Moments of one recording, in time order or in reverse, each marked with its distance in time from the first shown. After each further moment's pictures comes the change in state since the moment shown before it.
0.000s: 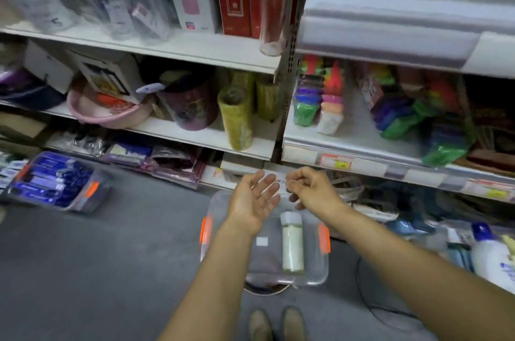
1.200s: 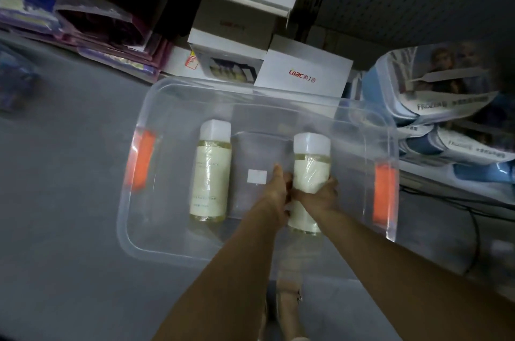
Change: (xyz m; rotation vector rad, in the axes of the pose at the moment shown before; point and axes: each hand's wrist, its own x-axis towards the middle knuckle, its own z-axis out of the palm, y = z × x) left_hand 0.329 -0.251 -0.147 0.304 0.161 -0.446; right_hand 0.183 0.416 0.116 -0.168 0.204 0.654
